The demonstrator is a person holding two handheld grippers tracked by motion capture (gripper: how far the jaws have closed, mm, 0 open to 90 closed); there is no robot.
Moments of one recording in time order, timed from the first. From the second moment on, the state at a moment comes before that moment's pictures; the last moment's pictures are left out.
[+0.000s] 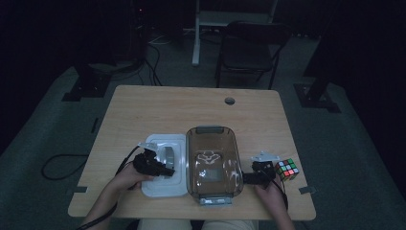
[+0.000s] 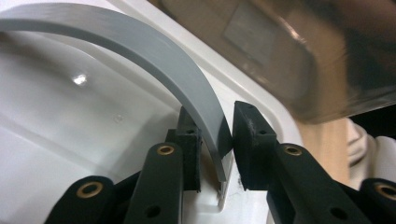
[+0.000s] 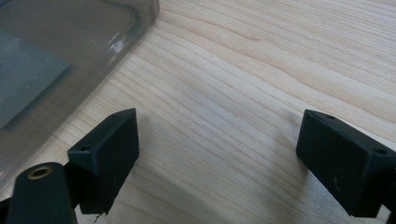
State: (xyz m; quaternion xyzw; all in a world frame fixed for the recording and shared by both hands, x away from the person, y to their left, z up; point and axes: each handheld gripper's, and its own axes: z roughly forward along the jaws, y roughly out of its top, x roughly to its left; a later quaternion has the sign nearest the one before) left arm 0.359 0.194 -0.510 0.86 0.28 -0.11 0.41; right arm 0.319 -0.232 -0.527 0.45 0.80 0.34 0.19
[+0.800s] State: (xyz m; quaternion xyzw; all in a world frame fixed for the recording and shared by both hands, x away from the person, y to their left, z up) left arm 0.349 0.202 -0.490 0.85 0.31 0.01 0.43; right arm 0.319 -0.232 -0.527 0.45 0.80 0.34 0.19
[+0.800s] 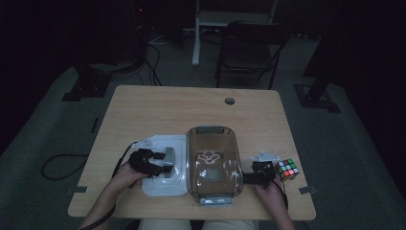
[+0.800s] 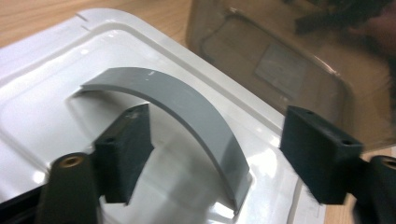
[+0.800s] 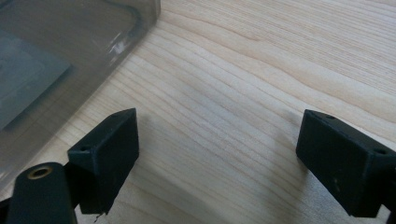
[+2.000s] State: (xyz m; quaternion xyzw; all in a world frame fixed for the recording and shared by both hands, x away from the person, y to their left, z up) left arm 0.316 0.259 -0.487 0.76 0.49 0.20 0.38; right arm 0.319 -0.232 -0.527 0.45 0.80 0.34 0.19
